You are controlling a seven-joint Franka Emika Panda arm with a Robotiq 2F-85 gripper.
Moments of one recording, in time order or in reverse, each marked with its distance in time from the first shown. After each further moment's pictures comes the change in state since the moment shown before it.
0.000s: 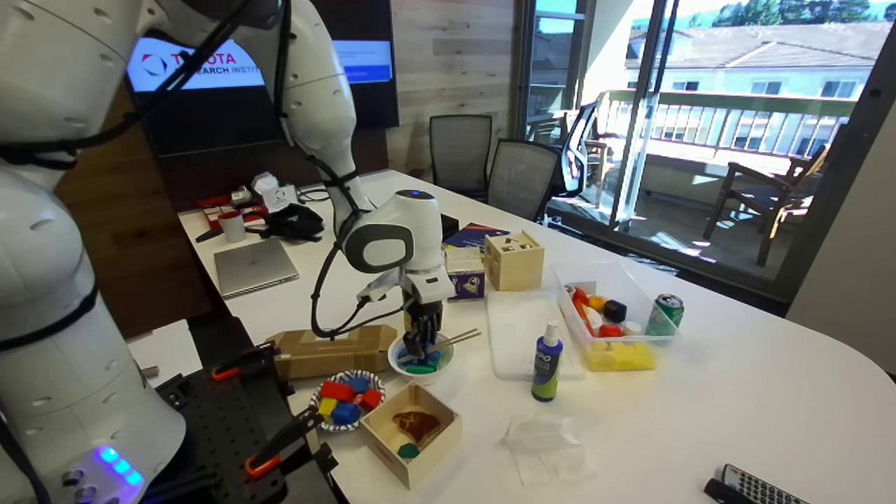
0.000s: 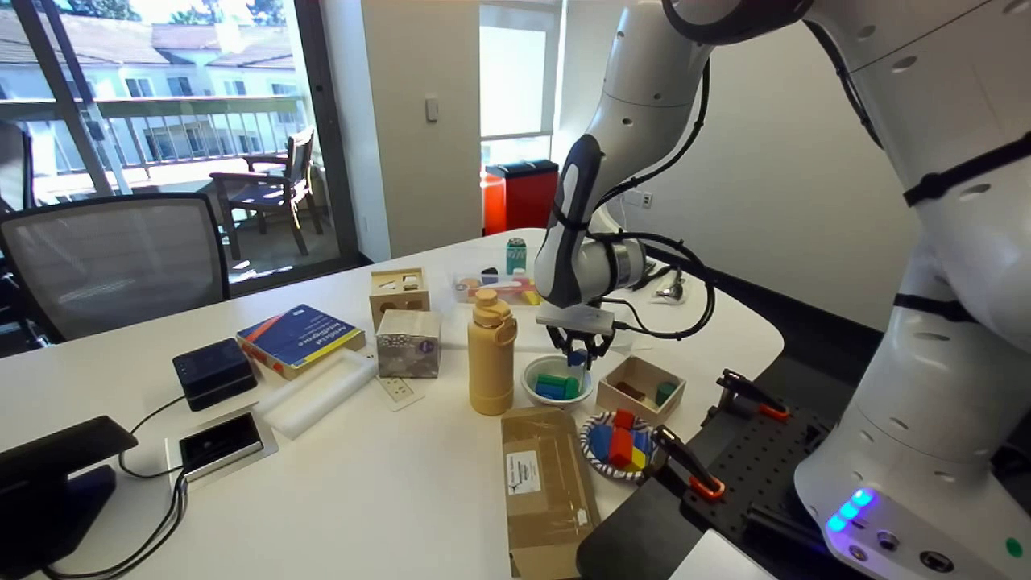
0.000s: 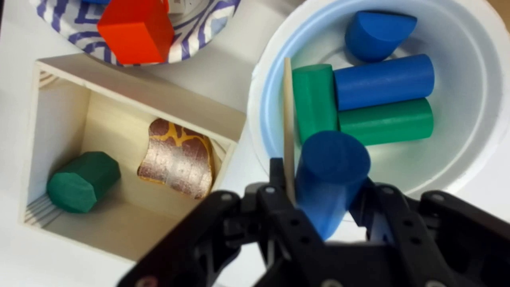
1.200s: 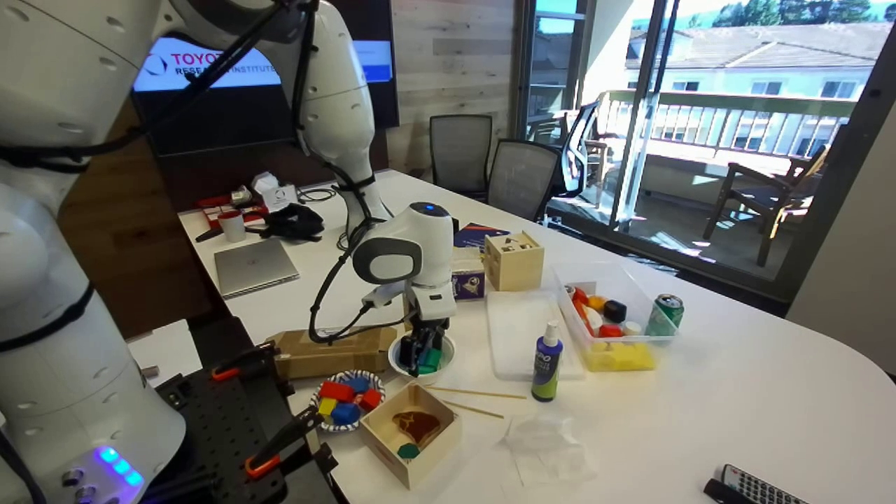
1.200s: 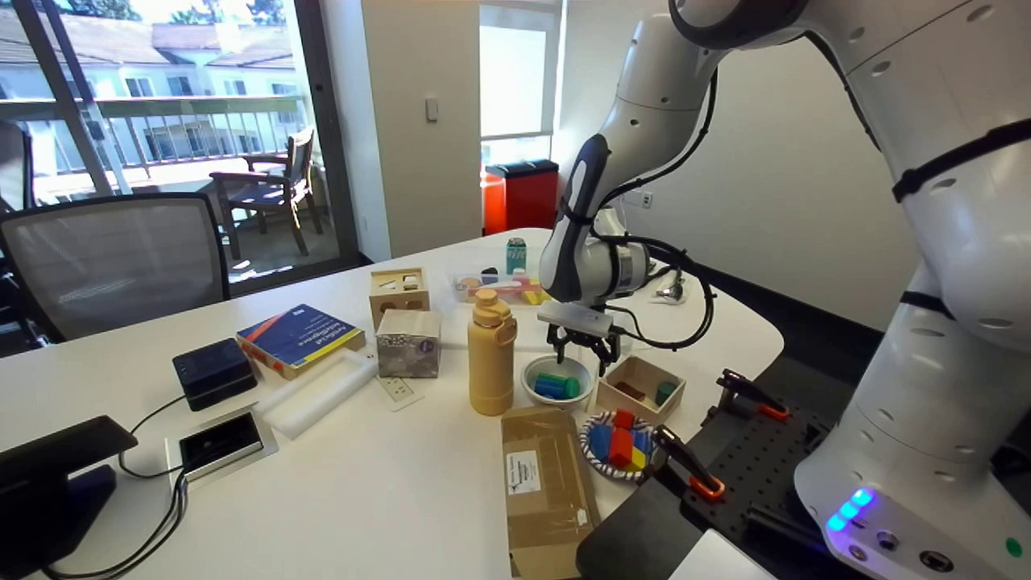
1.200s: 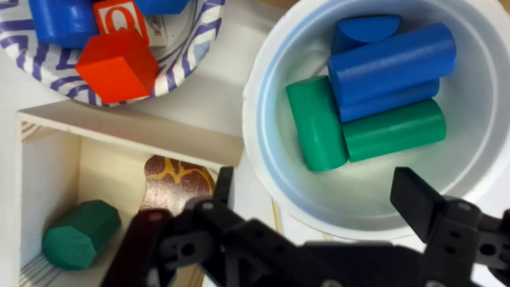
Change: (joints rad) arm -0.224 0.024 0.164 0.031 0.028 -0.006 0.036
